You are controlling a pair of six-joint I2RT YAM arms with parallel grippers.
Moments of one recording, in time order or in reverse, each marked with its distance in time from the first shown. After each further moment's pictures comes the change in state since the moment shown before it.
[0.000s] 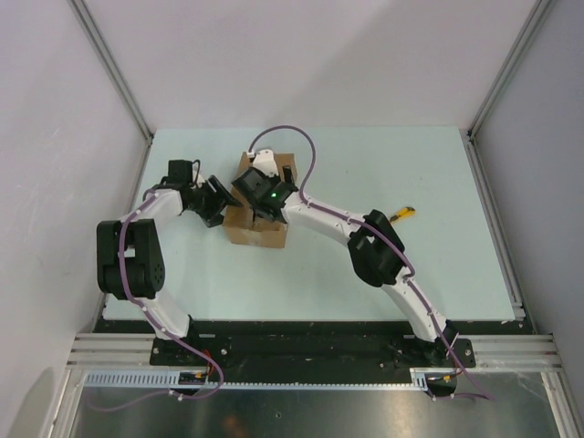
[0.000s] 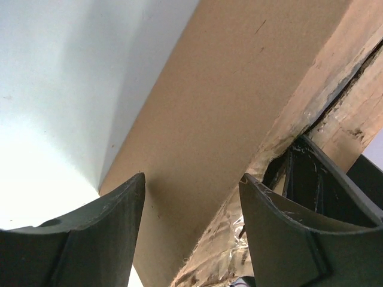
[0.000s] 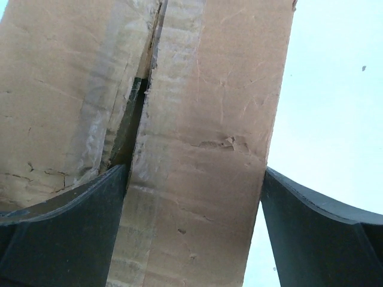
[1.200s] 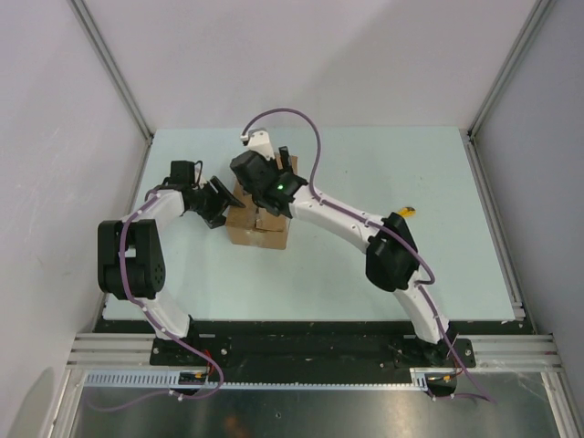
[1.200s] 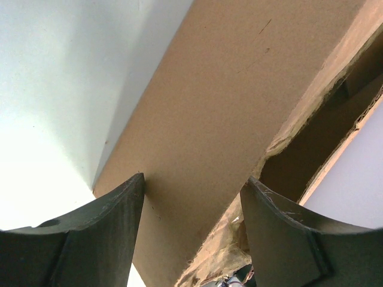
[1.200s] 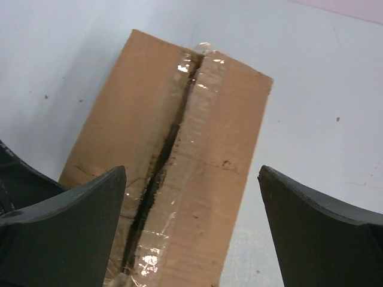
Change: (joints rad) left arm -0.006 -0.002 -0.011 0.006 0.000 -0.039; right arm 0.014 -0.152 -0.005 0.056 -0.003 -0.139
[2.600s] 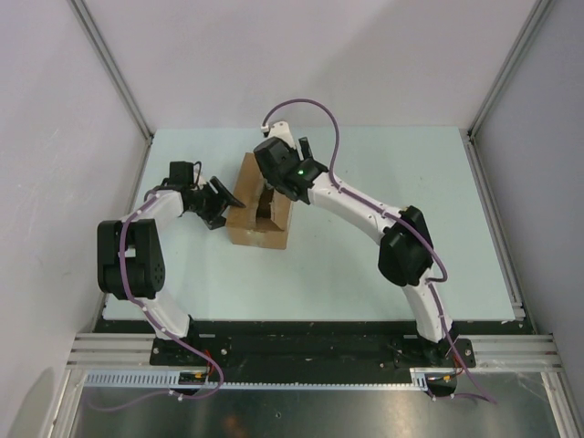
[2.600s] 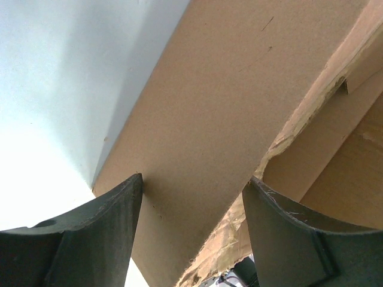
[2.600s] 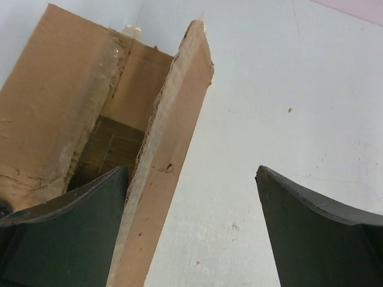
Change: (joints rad) left arm 0.011 0.000 -0.005 -0.001 0.025 0.000; right arm -0.088 -0.040 -0.030 -0.082 -0.078 -0.097
